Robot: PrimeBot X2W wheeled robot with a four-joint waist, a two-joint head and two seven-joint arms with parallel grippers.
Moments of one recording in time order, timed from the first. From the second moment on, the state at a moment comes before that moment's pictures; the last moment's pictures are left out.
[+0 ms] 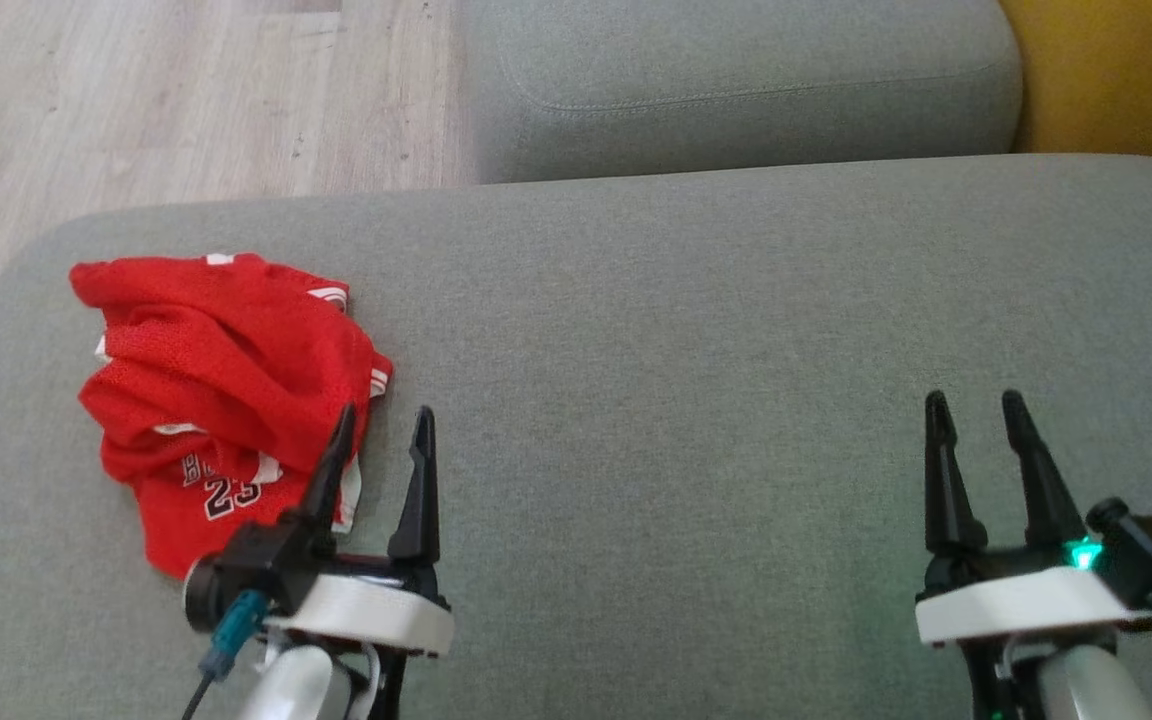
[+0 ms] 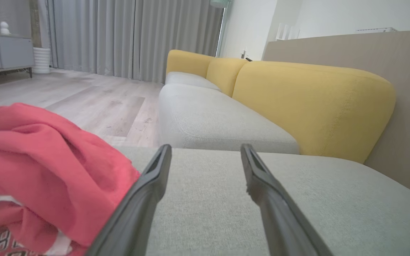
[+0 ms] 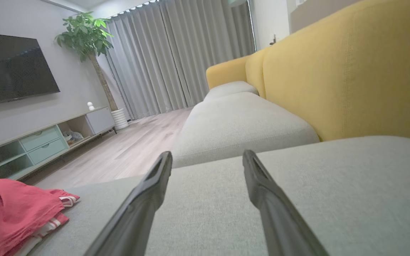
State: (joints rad) left arm -0.13 0.11 -0.37 0.25 -0.39 0.03 -0.23; right arm 0.02 -0.04 0.03 0.13 0.26 0.13 -0.23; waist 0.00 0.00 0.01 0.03
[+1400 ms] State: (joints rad) left arm -0.13 0.06 -0.26 0.42 -0.34 -0.04 -0.25; right arm 0.03 -0.04 0.16 0.18 0.27 0.13 -0.25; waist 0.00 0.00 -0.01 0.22
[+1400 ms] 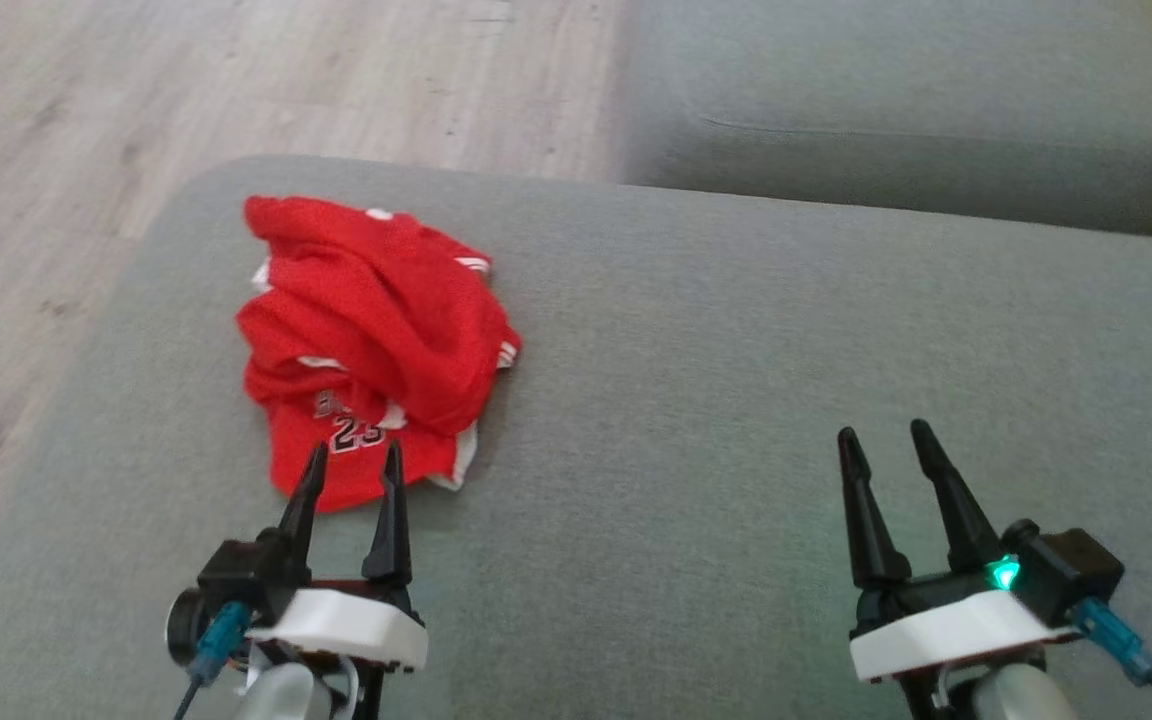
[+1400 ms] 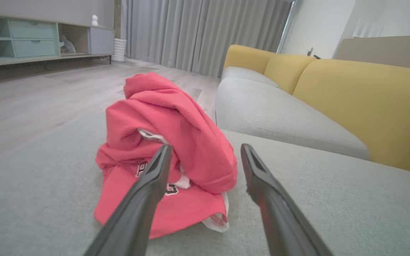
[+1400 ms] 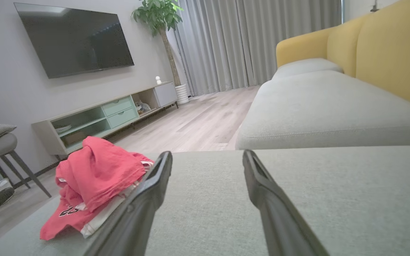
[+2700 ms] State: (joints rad) left arm -0.38 0.15 -0.24 0.42 -0.29 -0.11 -0.15; right arm -0.01 -0.04 0.22 0.16 0.33 0.13 -0.25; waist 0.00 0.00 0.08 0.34
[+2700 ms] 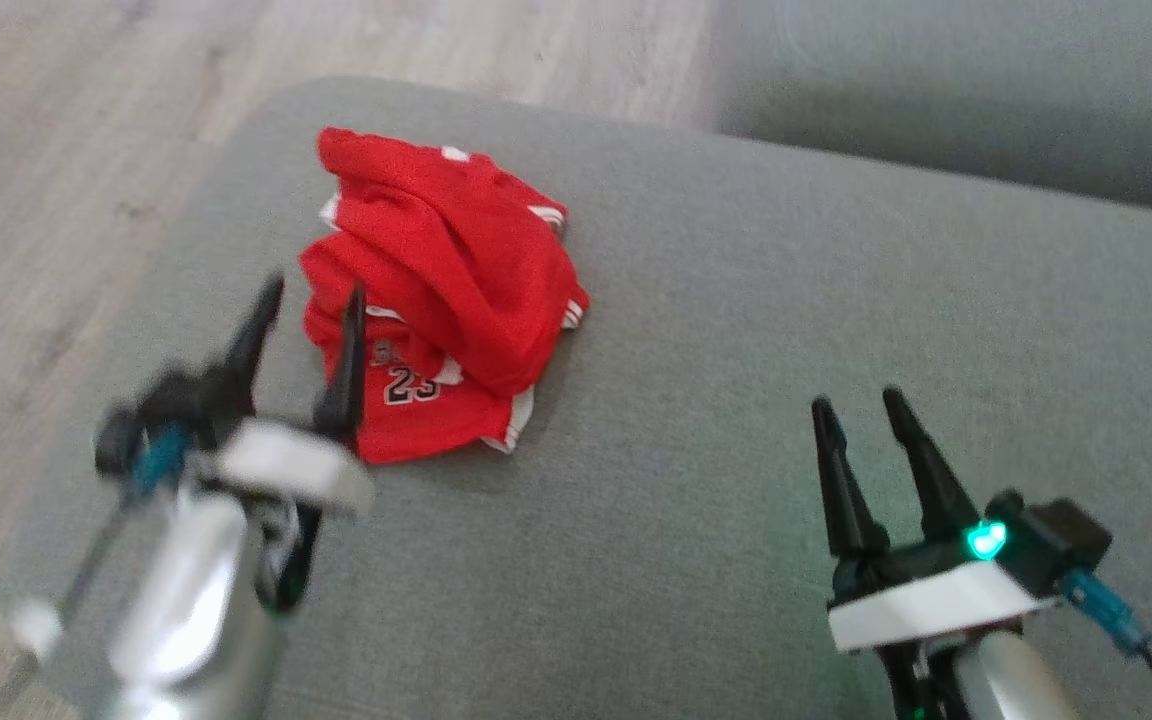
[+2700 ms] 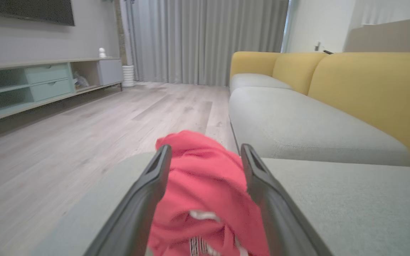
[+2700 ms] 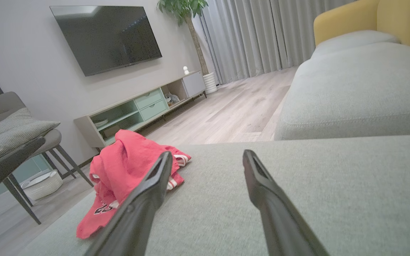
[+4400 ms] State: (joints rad) left arm -0.76 0.28 -0.59 0.21 -0.62 -0.07 0.09; right arm -0.09 -0.05 0.18 0.13 0.37 0.13 -0.25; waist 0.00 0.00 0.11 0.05
